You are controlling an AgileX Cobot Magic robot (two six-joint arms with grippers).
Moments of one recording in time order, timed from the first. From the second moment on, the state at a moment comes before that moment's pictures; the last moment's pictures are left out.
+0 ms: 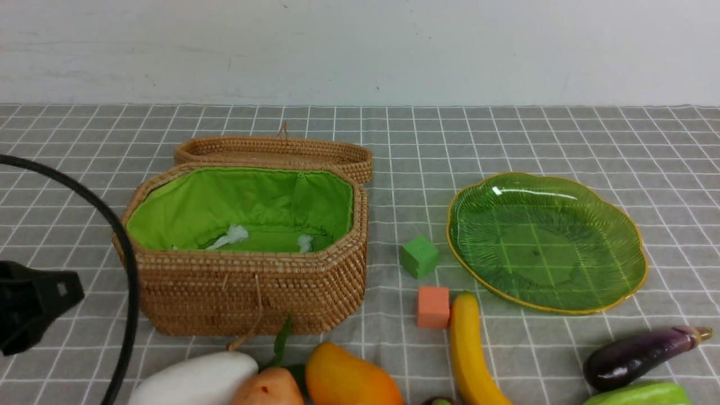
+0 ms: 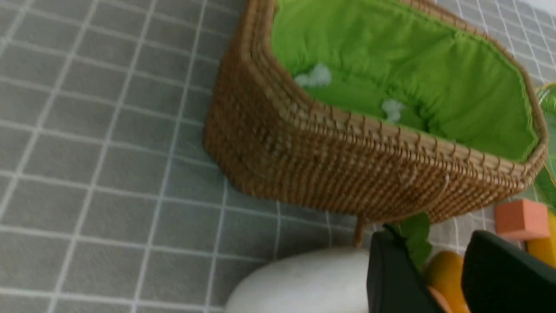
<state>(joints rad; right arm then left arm) -0.02 -0.01 0.02 0.09 0.38 -0.15 -0.05 0.75 -0.59 -0.34 0.55 -0.12</state>
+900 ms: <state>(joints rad) -0.02 -0.01 0.02 0.09 0.38 -0.15 -0.05 0.85 -0.60 -0.34 0.95 0.37</state>
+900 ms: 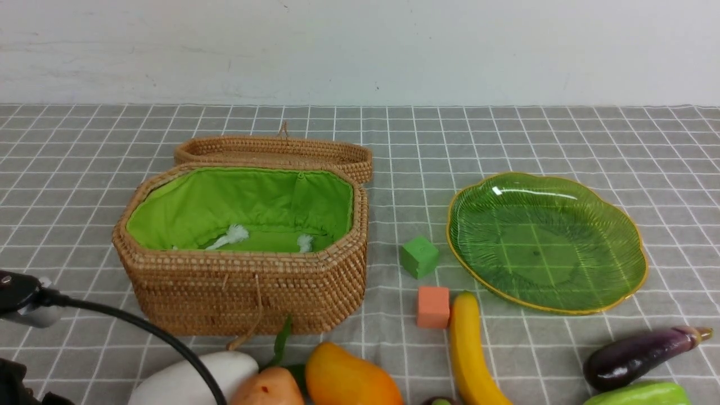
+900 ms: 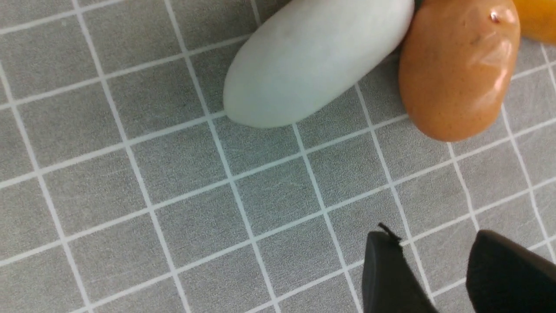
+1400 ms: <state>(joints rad) -0.02 -0.01 0.02 0.09 0.38 -0.15 -0.05 0.85 -0.60 -0.55 1.05 0.73</state>
